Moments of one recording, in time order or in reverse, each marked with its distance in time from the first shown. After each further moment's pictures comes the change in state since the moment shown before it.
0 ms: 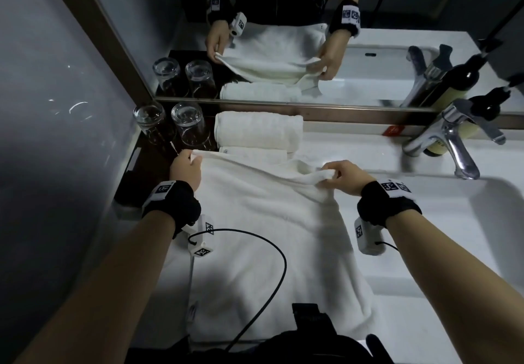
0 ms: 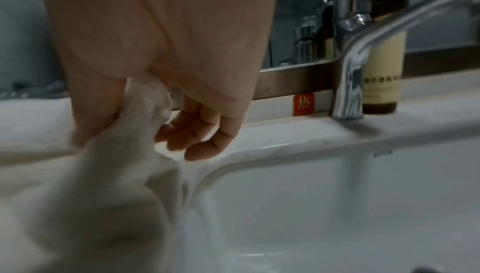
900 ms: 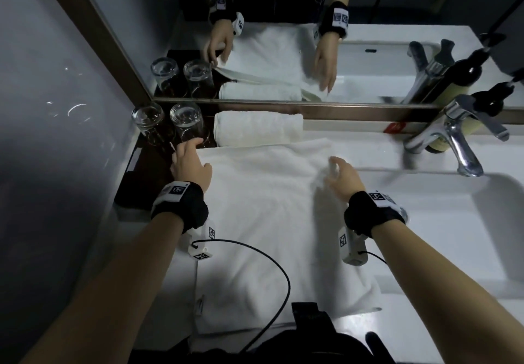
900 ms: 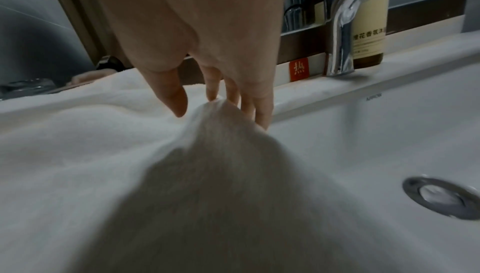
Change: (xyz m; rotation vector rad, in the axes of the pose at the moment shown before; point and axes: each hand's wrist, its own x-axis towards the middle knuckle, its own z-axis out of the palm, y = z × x) left_hand -0.011 0.012 0.005 0.140 0.108 0.175; right_hand 0.008 0.003 0.032 0.088 0.327 0.191
